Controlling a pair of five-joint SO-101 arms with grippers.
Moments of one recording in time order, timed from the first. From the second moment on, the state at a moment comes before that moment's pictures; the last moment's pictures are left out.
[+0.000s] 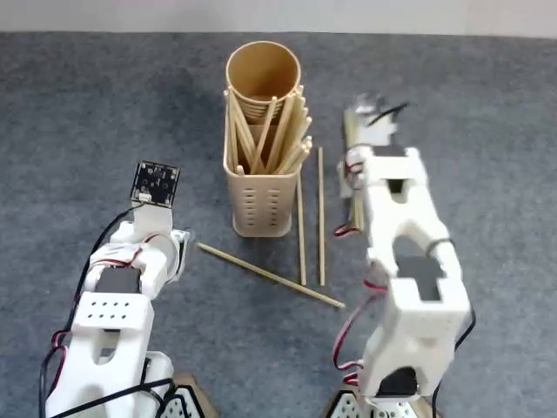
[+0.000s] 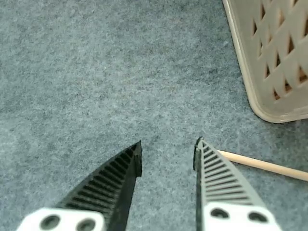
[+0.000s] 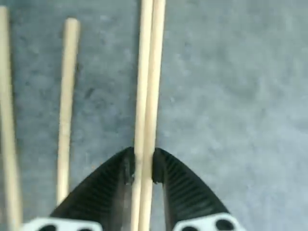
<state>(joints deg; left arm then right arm) -5.8 -51.0 73.3 36.1 -4.5 -5.5 16.6 6.3 45.8 0.5</state>
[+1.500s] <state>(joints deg) -5.8 -51.0 73.3 36.1 -4.5 -26.6 -34.0 36.6 7.4 -2.4</state>
